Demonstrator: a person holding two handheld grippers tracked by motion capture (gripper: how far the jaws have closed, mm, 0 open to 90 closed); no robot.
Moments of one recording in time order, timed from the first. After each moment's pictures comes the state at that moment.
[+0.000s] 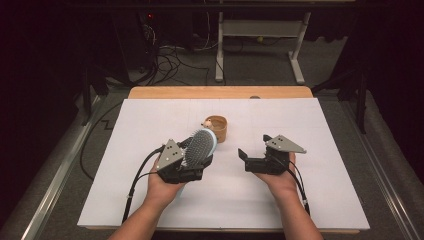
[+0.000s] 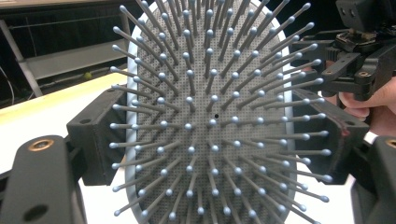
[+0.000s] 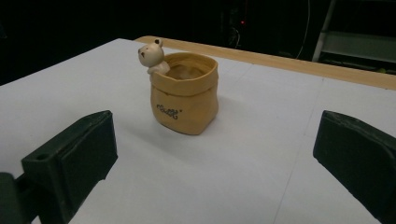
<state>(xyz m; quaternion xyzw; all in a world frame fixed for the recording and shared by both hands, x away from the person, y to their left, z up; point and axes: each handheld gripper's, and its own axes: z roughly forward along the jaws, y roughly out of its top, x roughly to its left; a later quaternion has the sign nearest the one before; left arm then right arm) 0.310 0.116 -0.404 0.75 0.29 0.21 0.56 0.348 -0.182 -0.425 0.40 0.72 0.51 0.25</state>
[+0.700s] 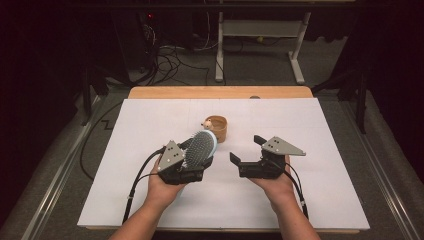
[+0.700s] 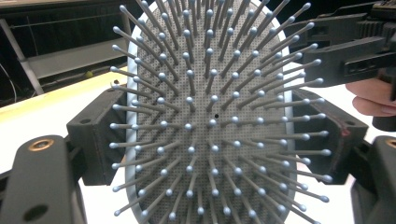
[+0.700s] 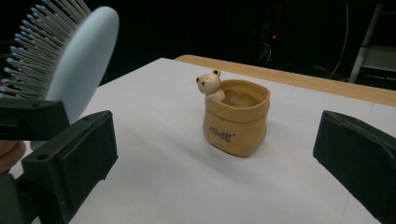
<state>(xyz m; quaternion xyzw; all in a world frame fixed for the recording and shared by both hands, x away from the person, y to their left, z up) 0.310 0.116 -0.407 0.75 0.29 0.21 0.55 0.327 -0.164 -0.401 0.36 0.71 0.56 0.21</state>
